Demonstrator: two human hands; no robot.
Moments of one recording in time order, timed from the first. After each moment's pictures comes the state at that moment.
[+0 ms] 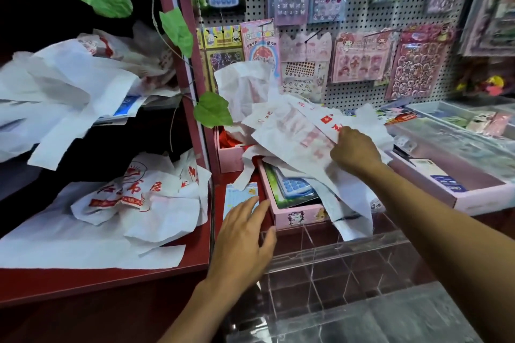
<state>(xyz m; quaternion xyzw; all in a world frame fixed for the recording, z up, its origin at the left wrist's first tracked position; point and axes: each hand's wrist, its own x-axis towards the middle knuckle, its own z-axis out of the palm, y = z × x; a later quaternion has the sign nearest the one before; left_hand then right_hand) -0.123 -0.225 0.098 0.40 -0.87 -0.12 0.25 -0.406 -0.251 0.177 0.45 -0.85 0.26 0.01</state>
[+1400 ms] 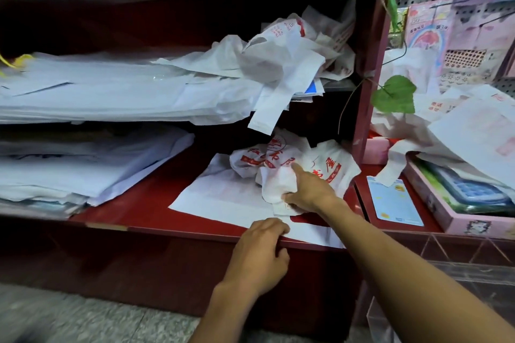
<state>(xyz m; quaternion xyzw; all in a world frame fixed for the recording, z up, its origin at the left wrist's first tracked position) 0.120 -0.263 0.076 0.48 -0.83 -0.11 0.25 -0.050 -0.367 0.097 0.67 -0.71 0.15 -0.13</state>
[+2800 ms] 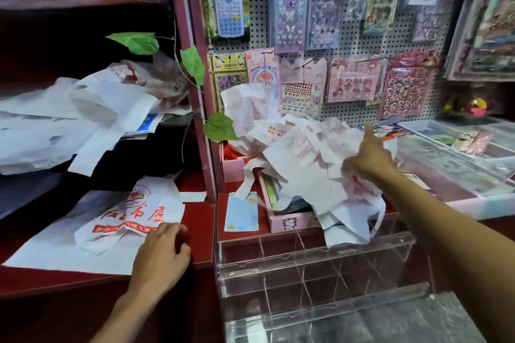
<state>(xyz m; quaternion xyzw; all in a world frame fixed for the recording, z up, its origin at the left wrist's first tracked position) -0.004 -0.257 0.097 0.57 -0.77 -0.07 0.27 -0.429 -0.206 0.206 0.41 -0.87 0.29 -0.02</state>
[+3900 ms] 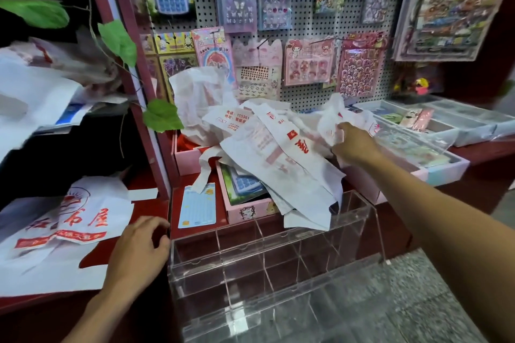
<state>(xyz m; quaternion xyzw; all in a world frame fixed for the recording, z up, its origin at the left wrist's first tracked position) -0.053 -0.261 0.089 0.52 -0.80 -0.11 0.28 -0.477 -0.163 0.199 0.41 -0.87 0.27 0.00</state>
